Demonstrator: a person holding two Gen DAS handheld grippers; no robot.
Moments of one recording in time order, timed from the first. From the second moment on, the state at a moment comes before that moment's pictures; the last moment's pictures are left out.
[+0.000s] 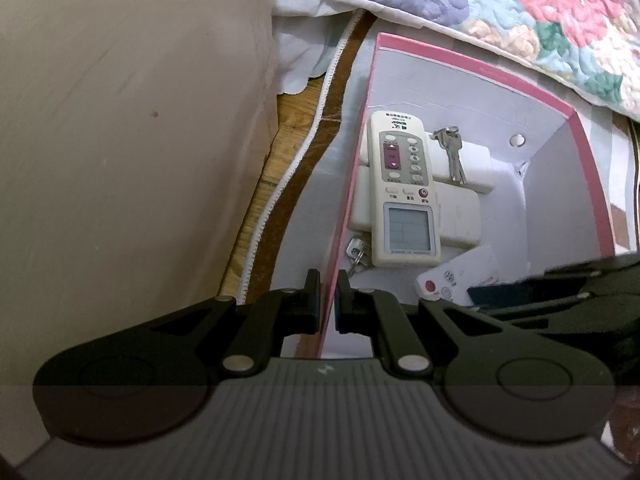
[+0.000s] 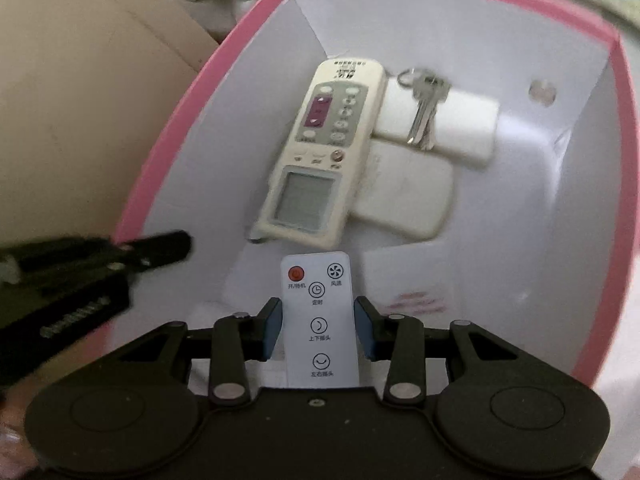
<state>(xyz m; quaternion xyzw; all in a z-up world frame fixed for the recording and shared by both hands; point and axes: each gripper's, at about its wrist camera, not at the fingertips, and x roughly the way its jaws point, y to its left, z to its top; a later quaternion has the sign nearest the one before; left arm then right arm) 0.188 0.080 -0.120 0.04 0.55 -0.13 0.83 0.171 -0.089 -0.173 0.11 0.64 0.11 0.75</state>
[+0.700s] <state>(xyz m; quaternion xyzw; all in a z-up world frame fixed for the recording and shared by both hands) 0.191 0.075 -0.126 0.04 0.56 -0.12 0.82 0.067 -0.204 -0.038 0.08 0.50 0.02 0.86</state>
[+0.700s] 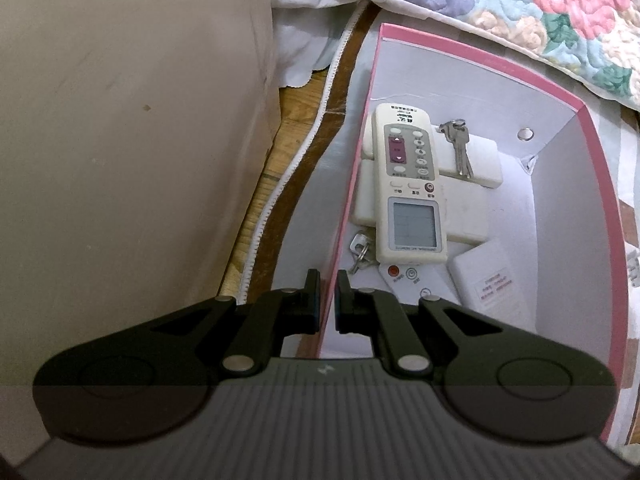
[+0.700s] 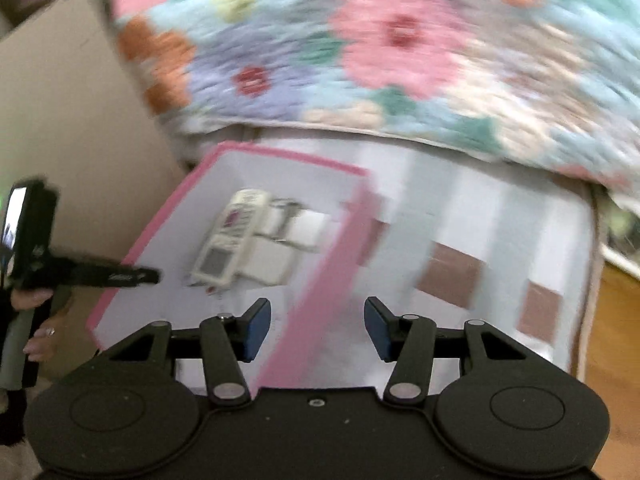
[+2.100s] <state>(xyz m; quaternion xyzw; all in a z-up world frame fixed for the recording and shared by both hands) 0.190 0.074 -0.129 0.05 0.56 -0.11 0.82 0.038 -0.372 -0.185 0.31 0.49 -0.21 0.79</state>
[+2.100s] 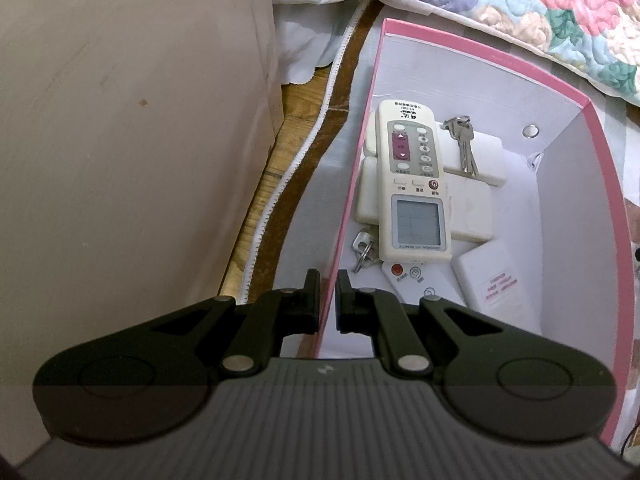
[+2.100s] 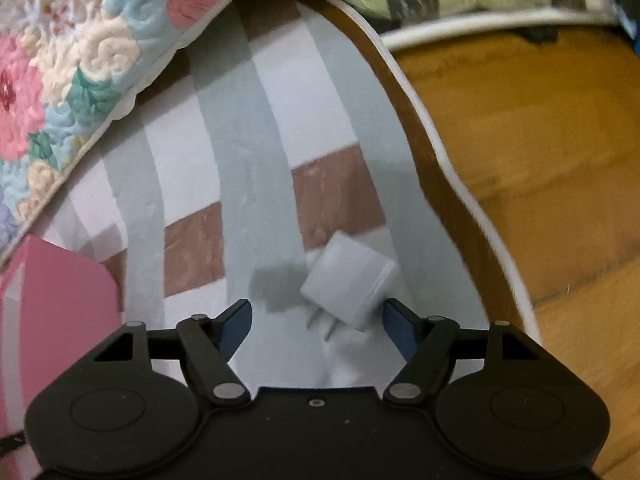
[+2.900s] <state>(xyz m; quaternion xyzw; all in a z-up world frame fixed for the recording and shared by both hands) 0.191 0.075 -0.128 0.04 0.56 -0.11 0.82 0.026 -0.337 -0.141 0.14 0.46 -0.18 0.86</state>
